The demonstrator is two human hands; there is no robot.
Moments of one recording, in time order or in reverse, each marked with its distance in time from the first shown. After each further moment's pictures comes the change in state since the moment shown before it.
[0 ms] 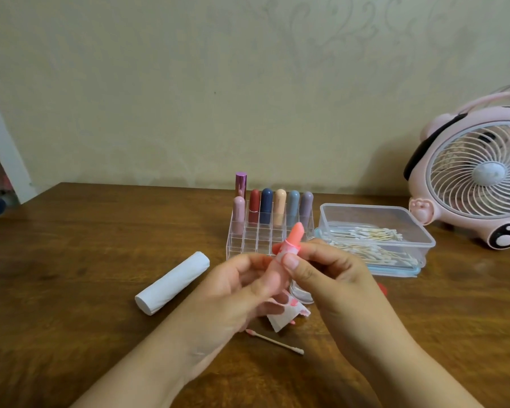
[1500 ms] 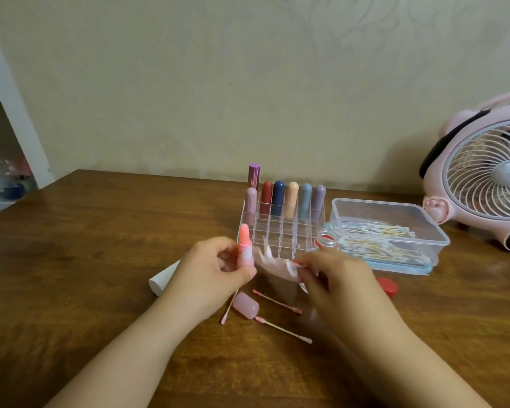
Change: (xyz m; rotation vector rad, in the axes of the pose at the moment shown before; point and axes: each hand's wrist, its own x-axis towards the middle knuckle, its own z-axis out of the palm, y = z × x) left_hand 0.010 0.001 -0.025 0.829 0.459 -0.006; right_hand 0.006 0.020 -0.007 -1.053 0.034 -0.169
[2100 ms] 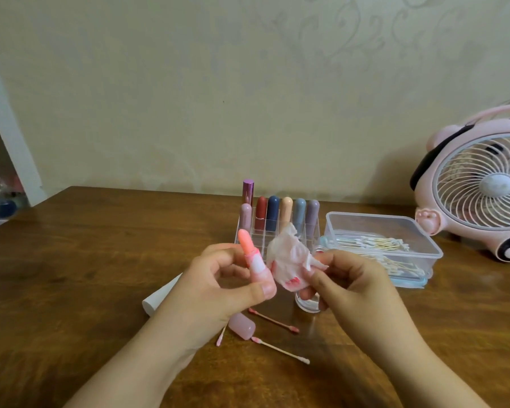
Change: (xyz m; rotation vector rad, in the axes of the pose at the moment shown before) left_hand -0.012 0.015 -0.007 -0.412 -0.140 0.003; right_hand 0.002 -0.008 -0.020 0.657 0.007 0.273
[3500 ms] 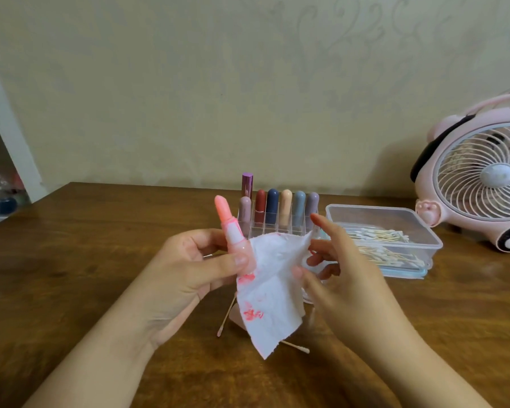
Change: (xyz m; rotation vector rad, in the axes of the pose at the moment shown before) left_hand -0.003 0.014 -0.019 -0.392 -0.085 -0.039; right_hand -0.002 -0.002 0.008 -0.350 0.025 -0.060
